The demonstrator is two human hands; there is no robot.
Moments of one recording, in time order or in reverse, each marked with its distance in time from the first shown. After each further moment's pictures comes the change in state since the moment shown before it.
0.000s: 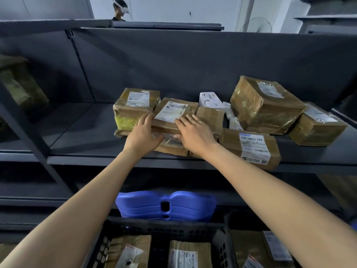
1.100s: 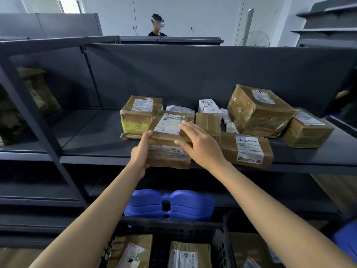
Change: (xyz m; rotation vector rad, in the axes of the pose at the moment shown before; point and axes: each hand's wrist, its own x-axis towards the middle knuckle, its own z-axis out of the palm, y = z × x) left_hand -0.060 0.027 -0.013 -1.203 -0.031 -0.776; right_hand -0.064 -0.017 -0.041 0.393 0.294 0.030
